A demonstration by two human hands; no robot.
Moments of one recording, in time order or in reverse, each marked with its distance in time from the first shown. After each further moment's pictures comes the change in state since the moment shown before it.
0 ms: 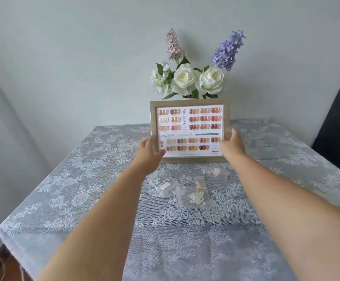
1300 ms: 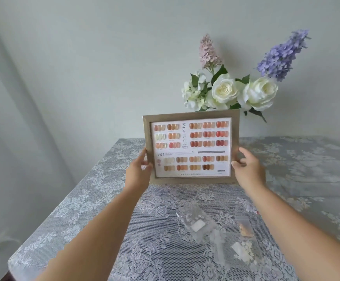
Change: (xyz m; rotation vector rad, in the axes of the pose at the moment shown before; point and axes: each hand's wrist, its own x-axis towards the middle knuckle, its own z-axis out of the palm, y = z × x) left_hand 0.067 -0.104 -0.042 -0.216 0.291 -0.143; right_hand 0.028 -0.007 0.087 0.006 0.009 -0.153
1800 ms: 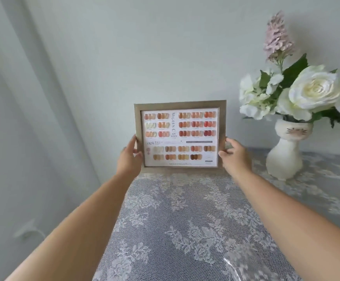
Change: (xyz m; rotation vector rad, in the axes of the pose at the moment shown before) left_hand 0.135 -0.082 -0.082 0.134 0.167 -0.062; right_hand 0.065 -0.084 0.184 0.077 -0.216 -0.091
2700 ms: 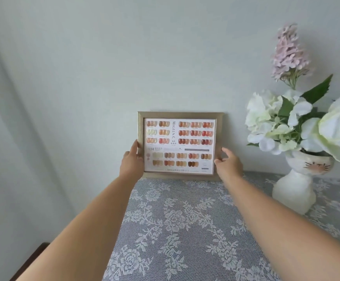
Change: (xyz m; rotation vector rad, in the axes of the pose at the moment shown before) left_hand 0.134 0.014 0.081 0.038 -0.085 0.030; right_hand 0.125 0.019 0.052 -0.051 0.159 0.155
